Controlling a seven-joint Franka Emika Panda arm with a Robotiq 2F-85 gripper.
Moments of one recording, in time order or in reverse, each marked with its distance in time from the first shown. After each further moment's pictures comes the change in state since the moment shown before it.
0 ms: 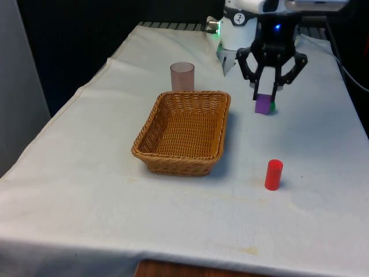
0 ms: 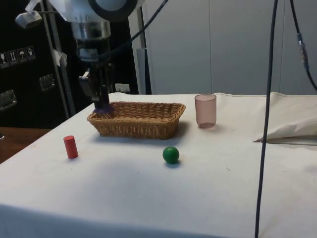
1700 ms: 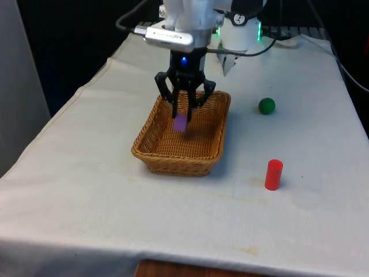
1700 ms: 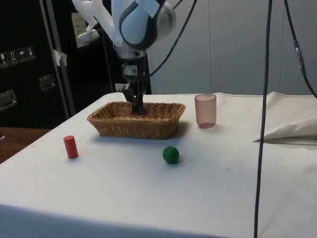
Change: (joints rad) arm -0.046 0.105 -0.230 -0.111 0.131 0.203 -0.333
